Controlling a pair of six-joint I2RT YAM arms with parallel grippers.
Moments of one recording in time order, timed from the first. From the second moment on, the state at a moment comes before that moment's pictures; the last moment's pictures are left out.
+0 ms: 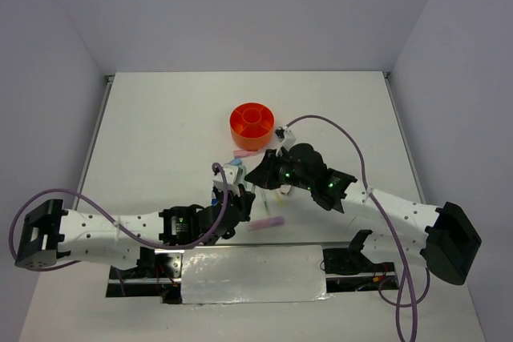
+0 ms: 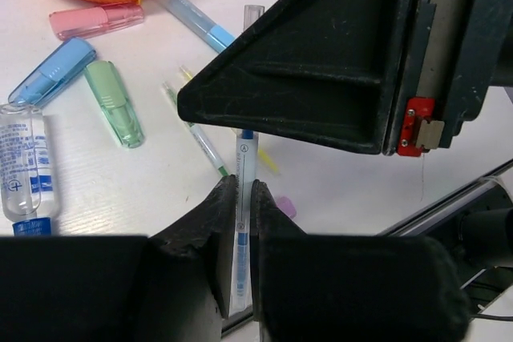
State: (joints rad) left arm -1.38 1.10 0.65 -0.04 -0.80 -0.77; right arm 0.85 1.13 0.67 0.08 -0.15 0.78
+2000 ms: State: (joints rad) left arm -1.22 1.12 0.91 -0.73 -0.71 -0.84; right arm 0.61 1.64 1.07 0.57 0.25 0.22
